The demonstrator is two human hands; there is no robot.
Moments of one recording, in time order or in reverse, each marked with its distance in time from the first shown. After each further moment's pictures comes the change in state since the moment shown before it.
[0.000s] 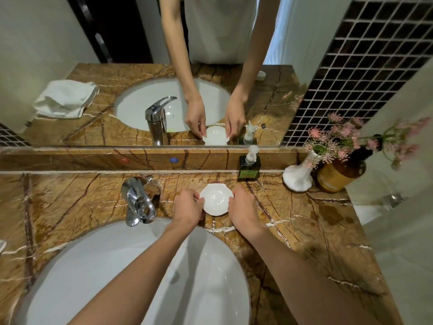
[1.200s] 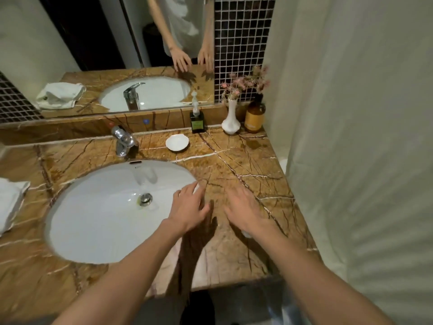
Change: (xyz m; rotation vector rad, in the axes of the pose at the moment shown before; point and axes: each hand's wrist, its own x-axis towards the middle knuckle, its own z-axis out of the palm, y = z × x) left_hand -0.304 -0.014 0.031 0.607 -0.116 0.606; right_hand -0.281 0.168 -0.070 -0.257 0.026 -0.363
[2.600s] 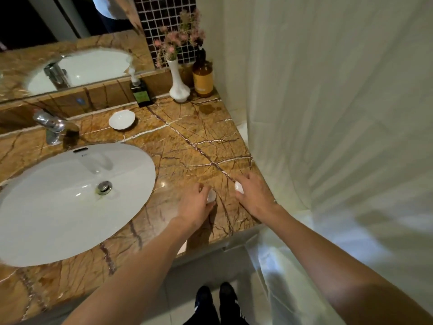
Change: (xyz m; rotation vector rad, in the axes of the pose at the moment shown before) left_hand -0.032 0.116 0.084 -0.083 -0.100 0.171; right_hand -0.104 0.111 -0.005 0.135 0.054 0.279
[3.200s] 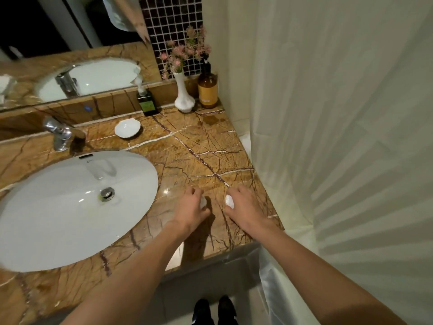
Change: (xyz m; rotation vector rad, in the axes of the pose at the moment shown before) left_hand 0.012 -0.006 -0.014 -0.090 -0.011 -0.133; right_hand 0.006 -0.017 0.017 0.060 -0.030 0.009
